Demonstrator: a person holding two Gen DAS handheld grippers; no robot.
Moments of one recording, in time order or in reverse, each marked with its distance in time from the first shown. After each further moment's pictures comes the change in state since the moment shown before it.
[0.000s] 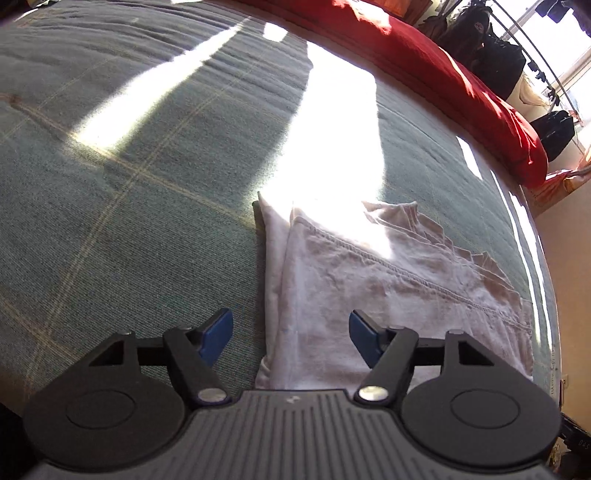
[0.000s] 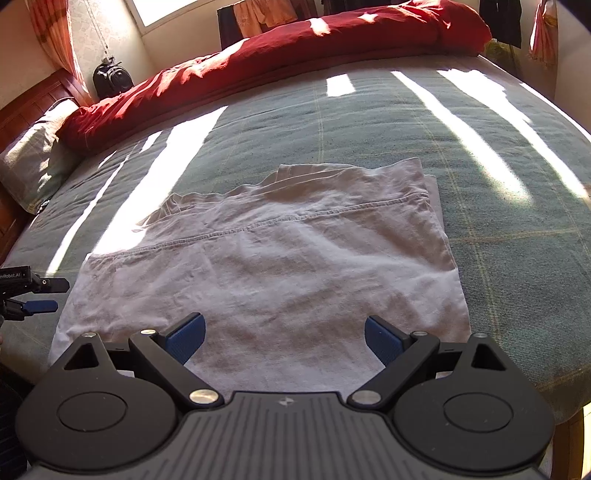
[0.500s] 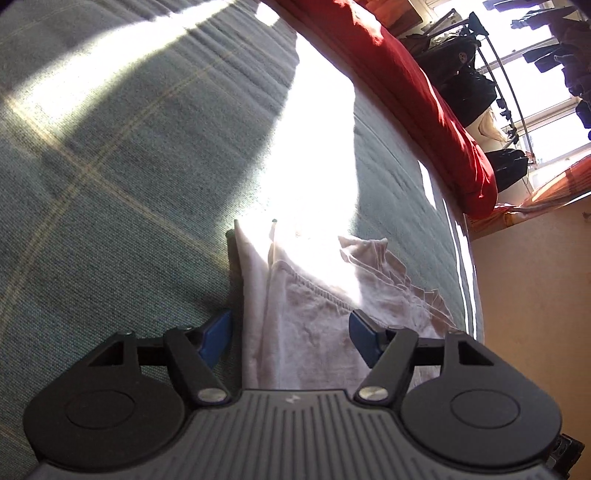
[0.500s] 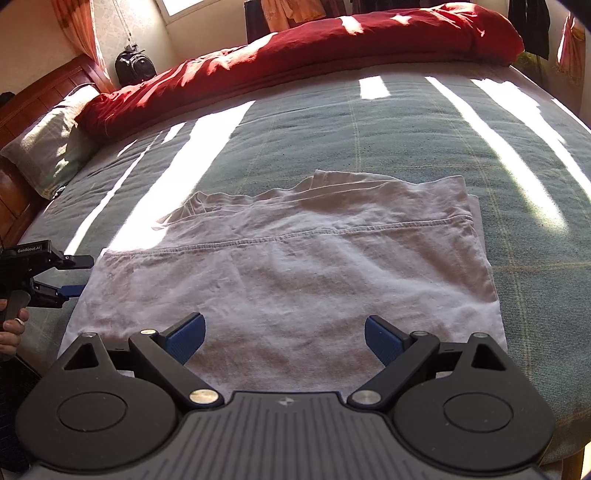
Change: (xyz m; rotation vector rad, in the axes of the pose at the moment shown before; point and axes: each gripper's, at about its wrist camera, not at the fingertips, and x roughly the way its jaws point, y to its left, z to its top) left arm 0.042 0.030 0.045 -0.104 0.048 -0.284; right arm 0.020 0.023 0.017 -0.075 0.021 0.049
